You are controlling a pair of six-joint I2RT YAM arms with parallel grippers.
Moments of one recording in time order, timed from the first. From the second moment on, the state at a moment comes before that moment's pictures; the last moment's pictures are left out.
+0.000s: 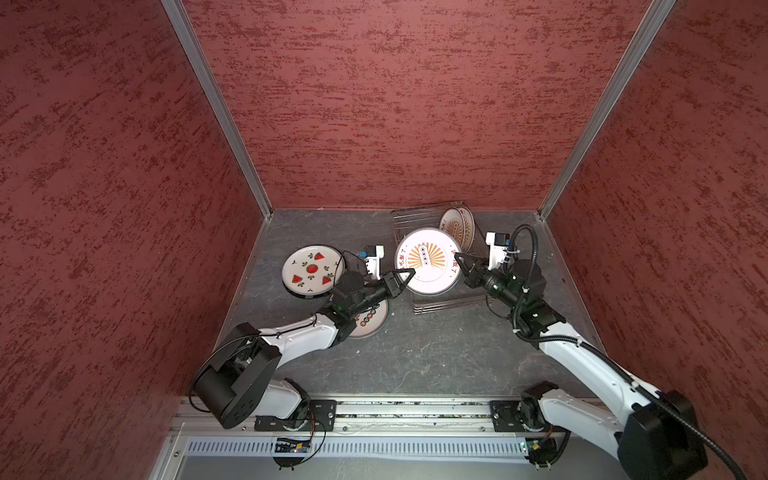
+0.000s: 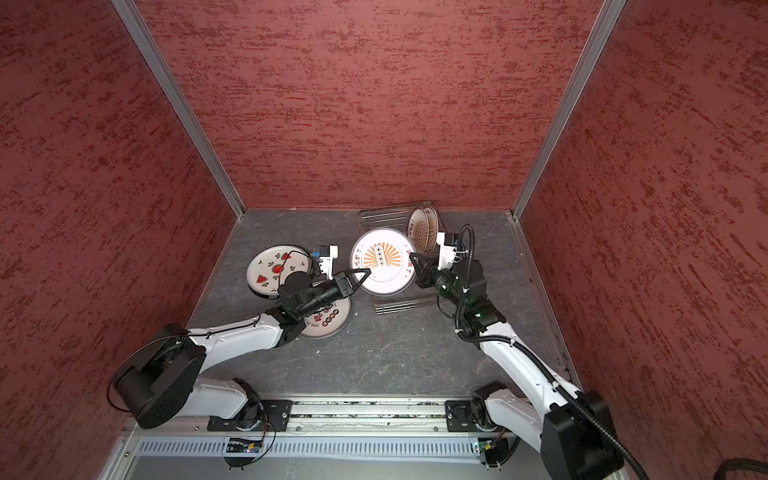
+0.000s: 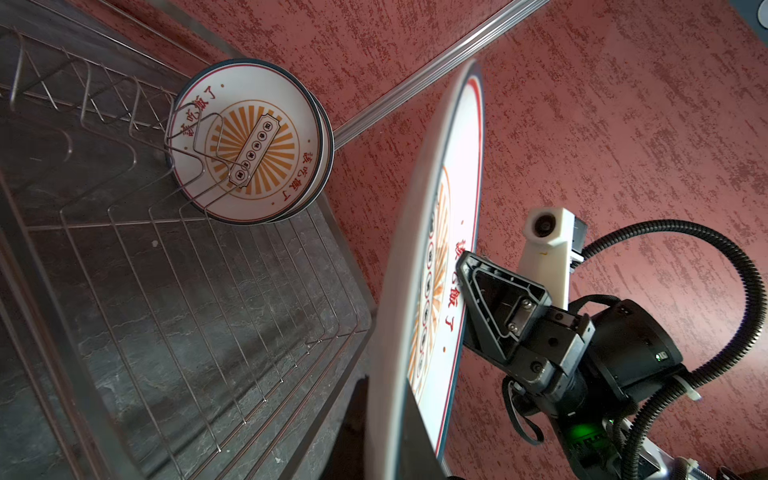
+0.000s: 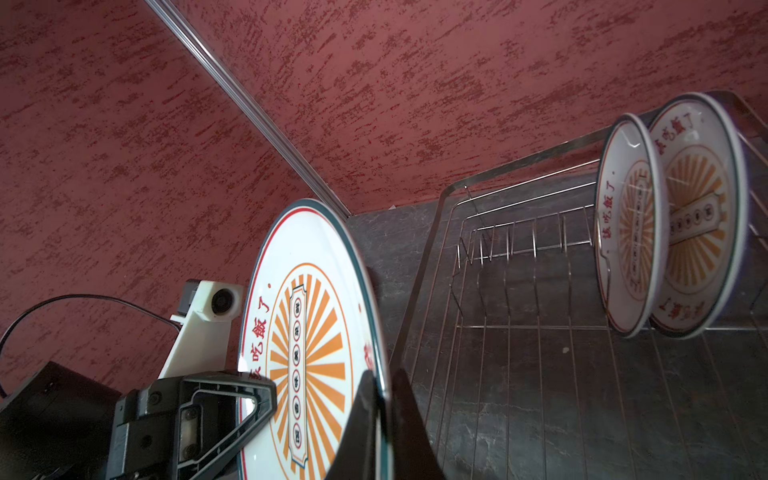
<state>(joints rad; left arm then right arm) -0.64 1.39 0.58 0.80 0.34 -1.02 0.37 1.06 0.62 0.34 -0.32 0.60</state>
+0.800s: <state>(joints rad) -0.64 1.39 0.60 0.67 0.28 -1.01 0.37 1.16 0.58 0.44 -0.40 0.61</state>
